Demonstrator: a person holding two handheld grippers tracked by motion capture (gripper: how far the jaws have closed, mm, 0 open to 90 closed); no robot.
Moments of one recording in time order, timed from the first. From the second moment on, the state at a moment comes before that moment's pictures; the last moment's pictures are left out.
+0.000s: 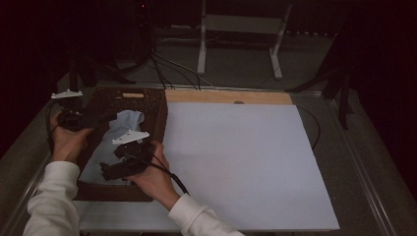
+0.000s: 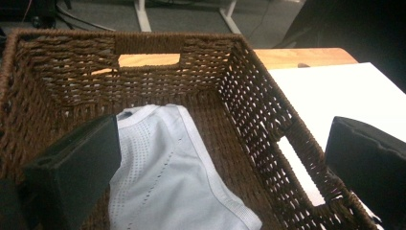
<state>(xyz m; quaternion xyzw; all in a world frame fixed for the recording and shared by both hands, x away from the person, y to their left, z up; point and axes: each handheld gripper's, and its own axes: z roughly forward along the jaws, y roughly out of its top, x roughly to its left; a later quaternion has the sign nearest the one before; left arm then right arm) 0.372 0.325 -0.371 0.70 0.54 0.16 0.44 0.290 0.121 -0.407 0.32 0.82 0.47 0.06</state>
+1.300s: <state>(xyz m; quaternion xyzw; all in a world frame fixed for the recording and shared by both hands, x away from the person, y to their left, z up) 0.336 0.281 -0.361 0.73 0.46 0.20 0.46 0.304 0.057 -0.393 0.31 0.81 0.50 0.08</state>
